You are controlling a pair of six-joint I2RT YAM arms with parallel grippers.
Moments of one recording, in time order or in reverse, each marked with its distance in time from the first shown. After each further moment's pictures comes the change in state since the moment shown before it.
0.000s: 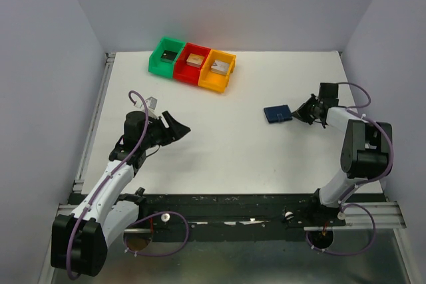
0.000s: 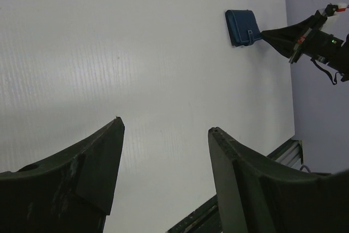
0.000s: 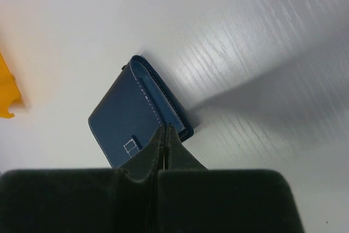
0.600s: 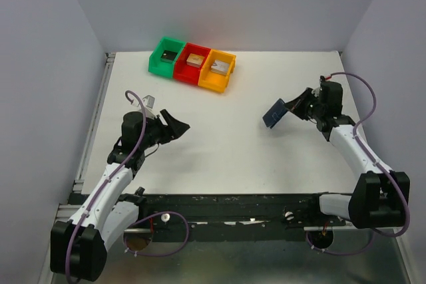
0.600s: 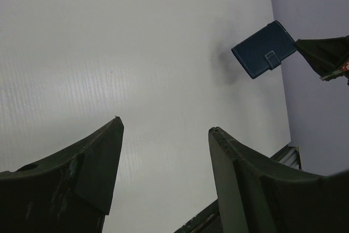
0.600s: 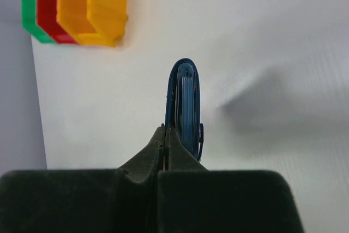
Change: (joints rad) left arm 0.000 -0.044 0.000 0.013 -0.015 -0.004; right arm 0.121 -0.444 -0.126 -0.002 -0.050 -0.031
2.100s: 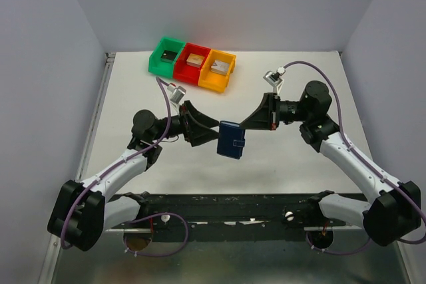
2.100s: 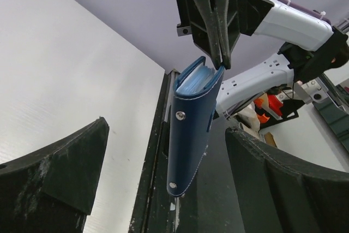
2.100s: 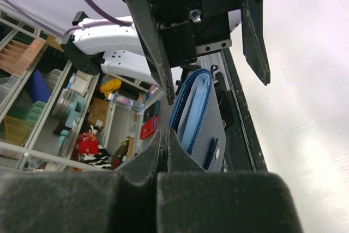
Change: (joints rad) left arm -0.220 0.254 0.026 0.882 0.521 -0.194; right arm 0.399 -0.133 0.035 0.419 -0.867 0.222
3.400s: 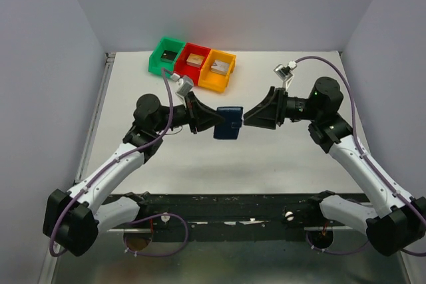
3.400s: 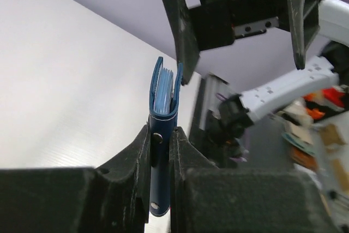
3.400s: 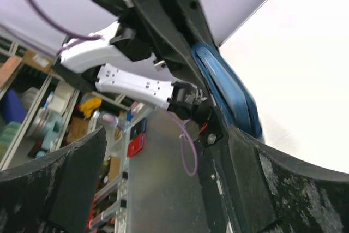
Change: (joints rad) left arm -0.068 -0.028 0.187 -0.344 -0.068 0.266; right arm 0.005 -0.053 0.089 -0.188 0.079 -0.076
